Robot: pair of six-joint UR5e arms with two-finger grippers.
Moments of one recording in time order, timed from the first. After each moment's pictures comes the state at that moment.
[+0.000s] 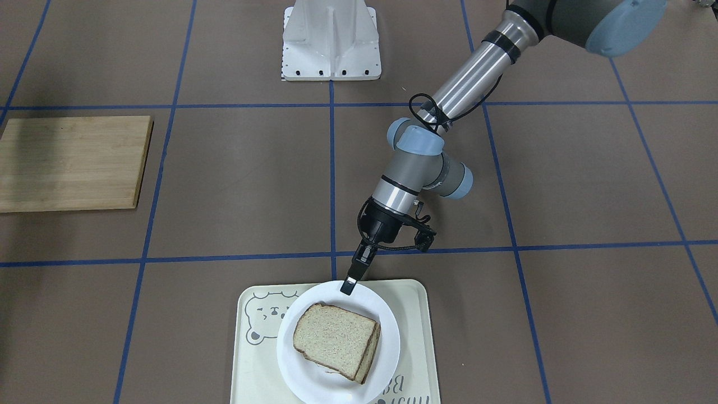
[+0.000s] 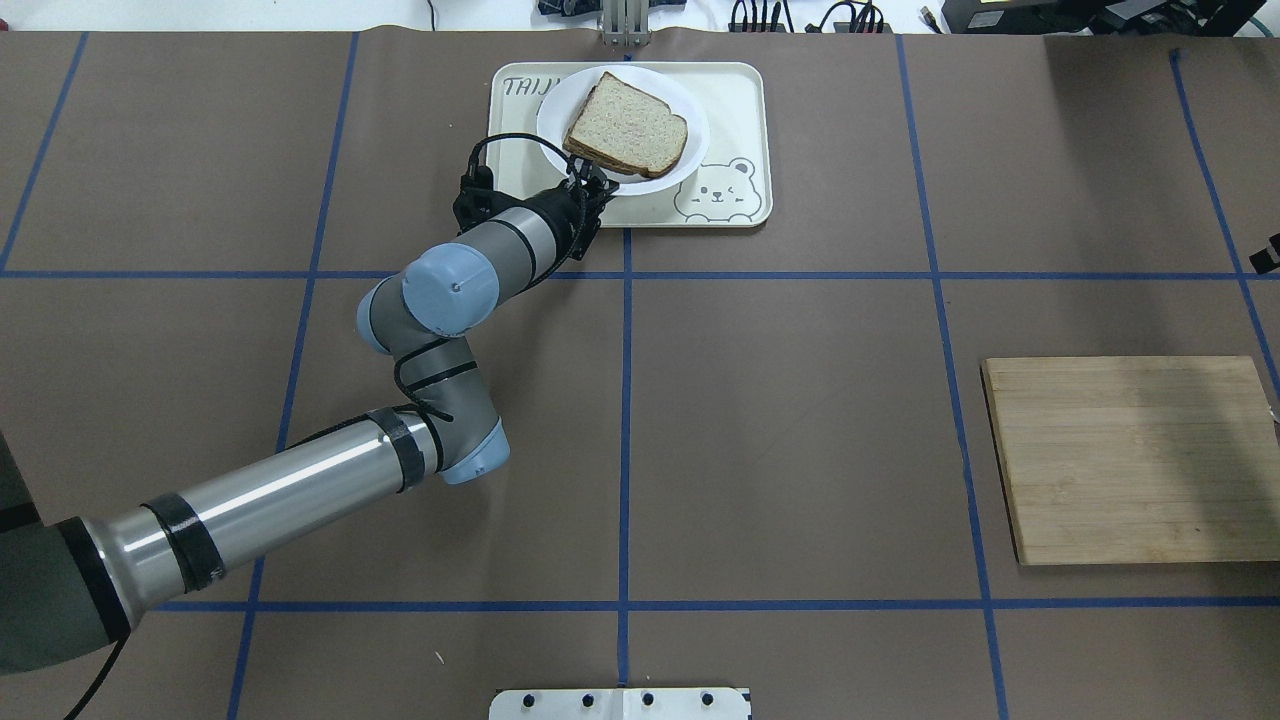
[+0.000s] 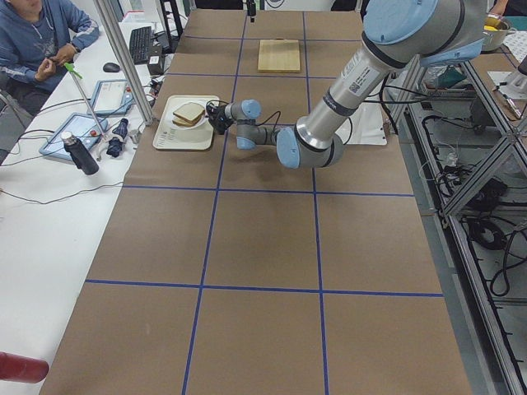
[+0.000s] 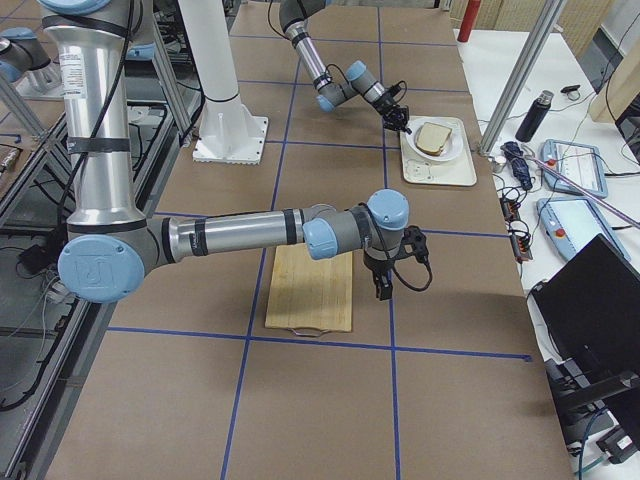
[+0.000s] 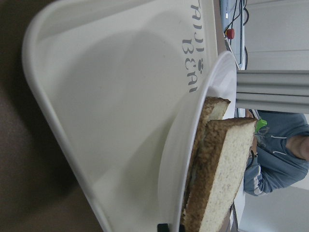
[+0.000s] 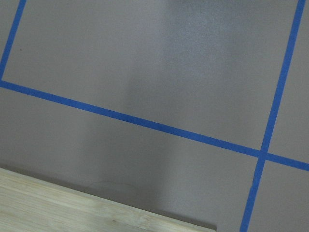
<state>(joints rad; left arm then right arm) -0.57 -2.51 -0.76 -2.98 -1.31 -2.37 1.38 -1.54 1.67 -1.41 2.37 0.08</state>
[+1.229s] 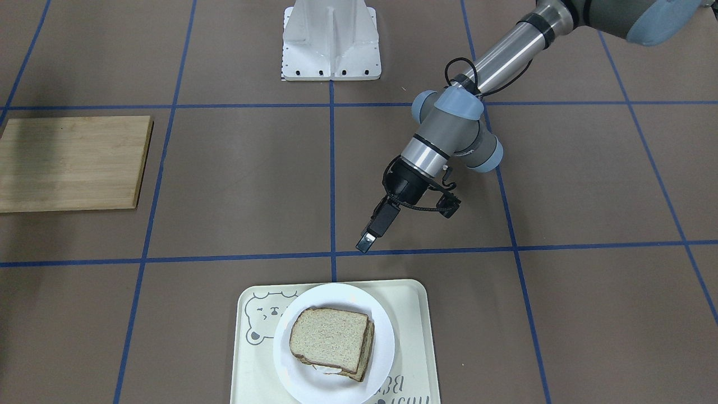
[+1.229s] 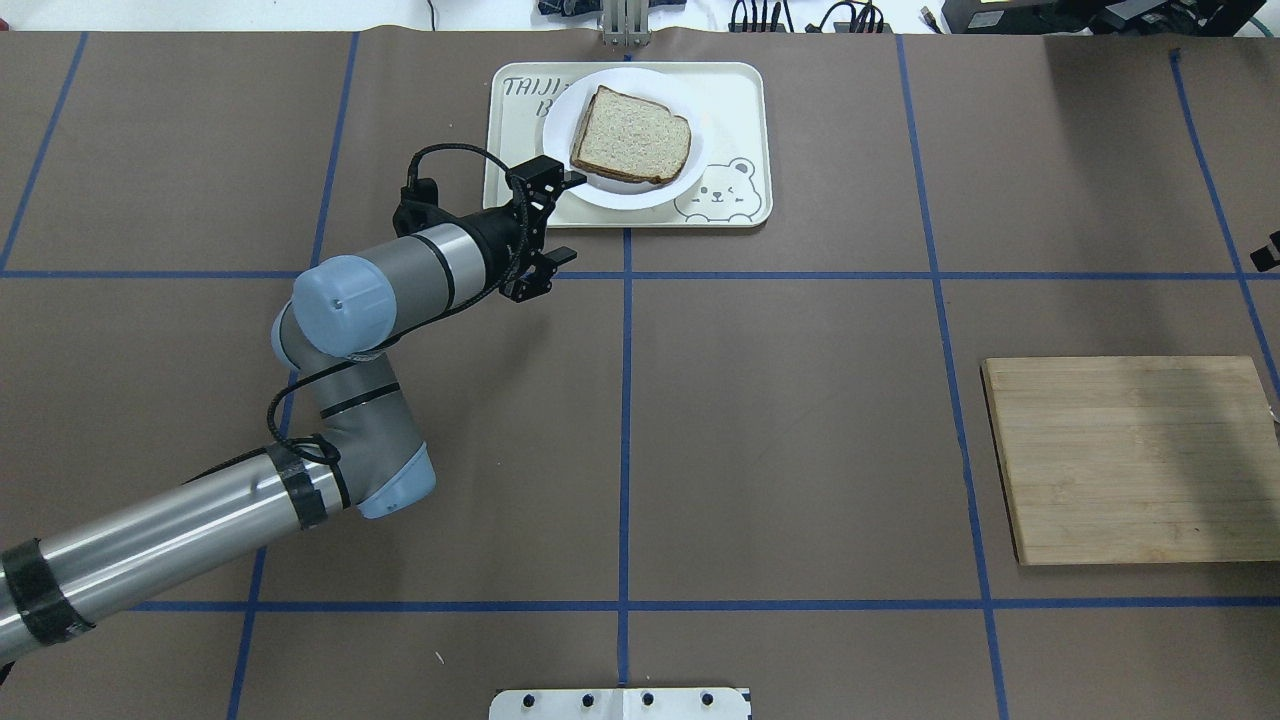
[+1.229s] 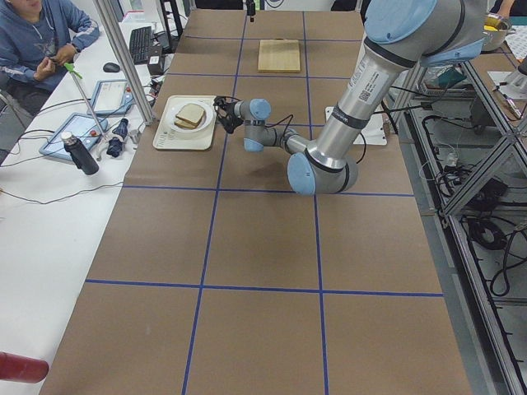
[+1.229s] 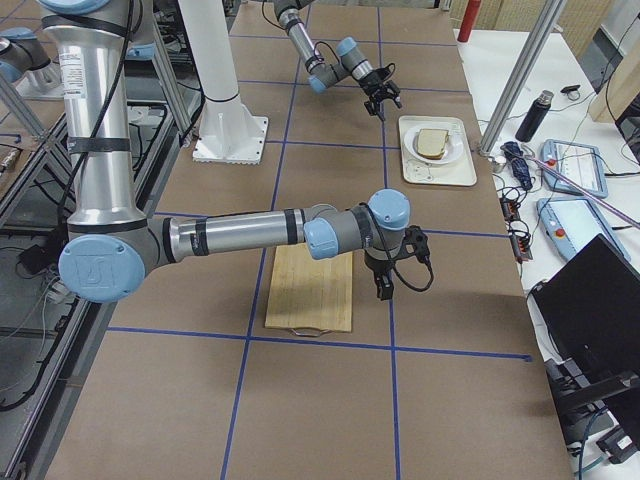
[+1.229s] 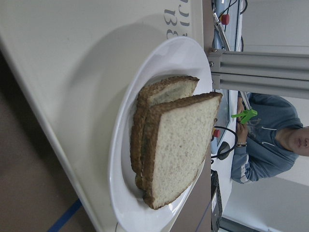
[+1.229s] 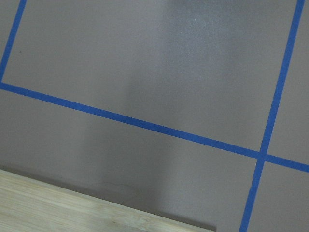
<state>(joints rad) -0.58 -2.23 -1.22 -2.89 -1.48 -2.36 1.38 -1.54 1.66 -1.41 2.37 0.08</state>
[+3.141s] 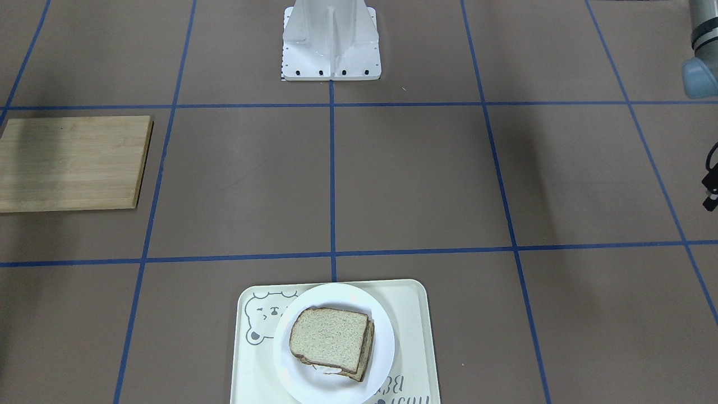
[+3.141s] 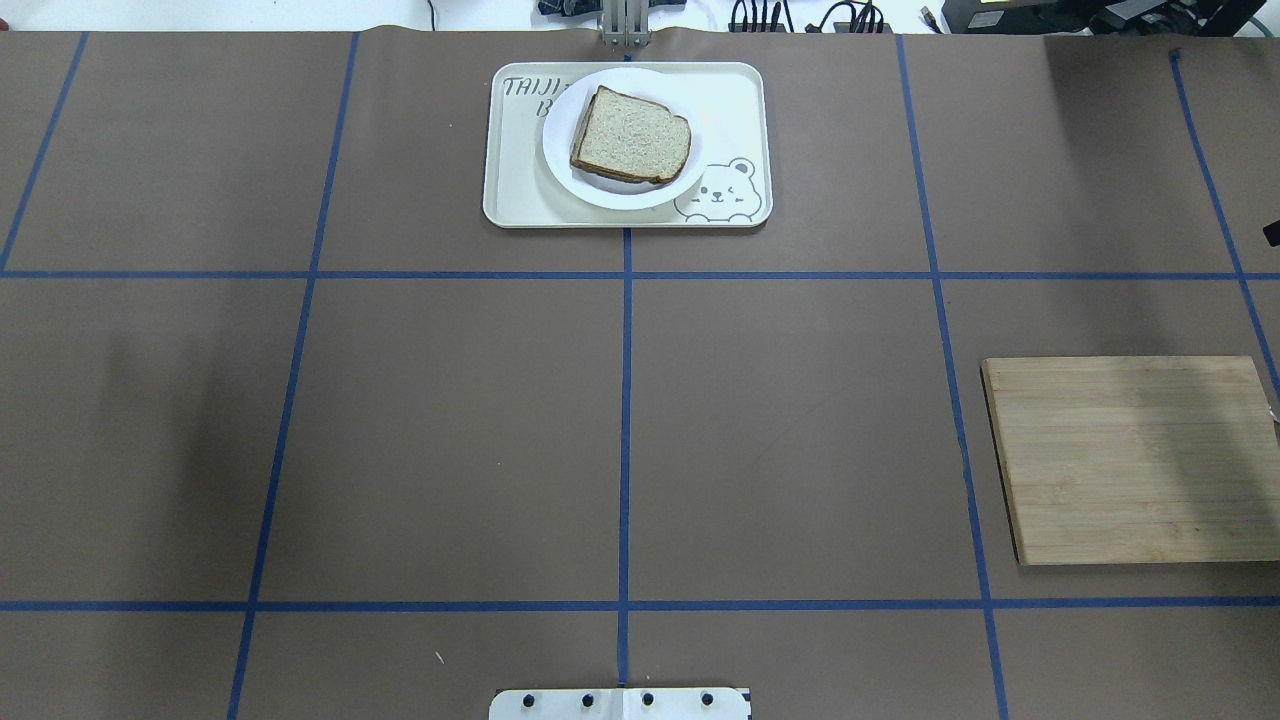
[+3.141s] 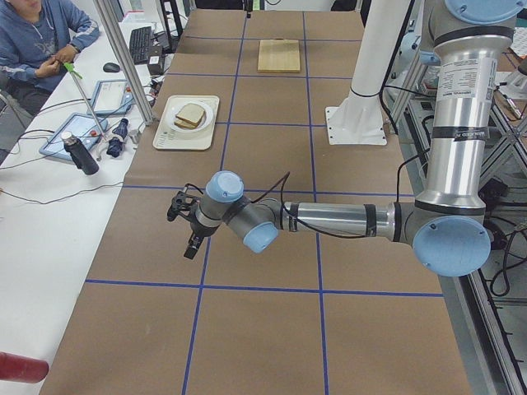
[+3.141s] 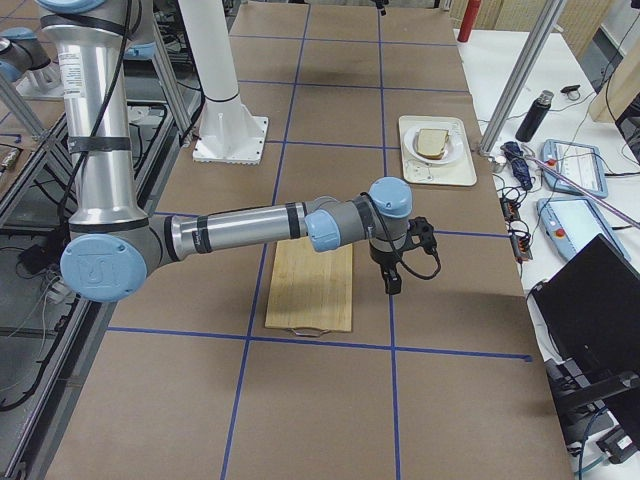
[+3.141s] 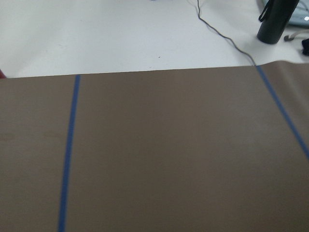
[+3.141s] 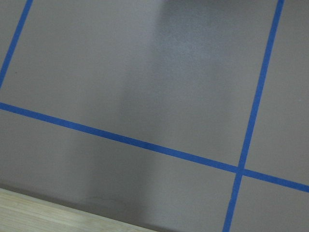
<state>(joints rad) -1.39 -1.60 -1.54 -2.24 -2.20 -0.41 1.41 -1.52 1.69 -1.42 2.31 0.09</state>
